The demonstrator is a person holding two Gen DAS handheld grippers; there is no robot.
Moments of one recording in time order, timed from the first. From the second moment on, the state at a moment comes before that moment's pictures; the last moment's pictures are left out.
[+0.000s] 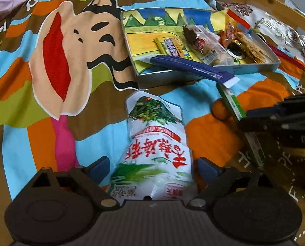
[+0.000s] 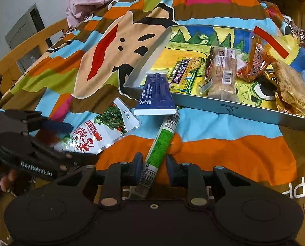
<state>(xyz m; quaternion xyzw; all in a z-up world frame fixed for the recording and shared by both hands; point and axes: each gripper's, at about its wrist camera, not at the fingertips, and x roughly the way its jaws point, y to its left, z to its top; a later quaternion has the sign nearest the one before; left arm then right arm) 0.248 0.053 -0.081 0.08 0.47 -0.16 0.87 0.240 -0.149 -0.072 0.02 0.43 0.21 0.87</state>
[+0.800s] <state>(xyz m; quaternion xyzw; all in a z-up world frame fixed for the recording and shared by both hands) 0.240 0.037 -0.076 0.07 0.42 -0.12 0.90 0.196 -0.123 -0.079 -0.07 0.45 0.21 0.87</state>
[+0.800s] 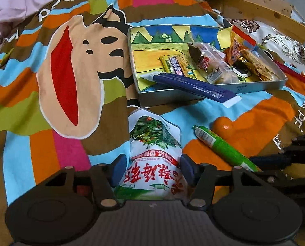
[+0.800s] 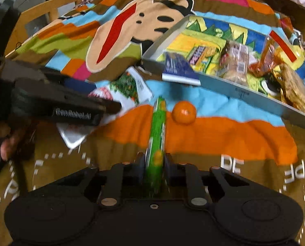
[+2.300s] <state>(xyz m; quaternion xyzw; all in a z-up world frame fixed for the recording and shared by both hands) 0.222 0.043 -0.079 0.02 0.49 -0.13 0.86 0.187 -0.102 -0.099 -0.13 0.37 0.21 0.90</state>
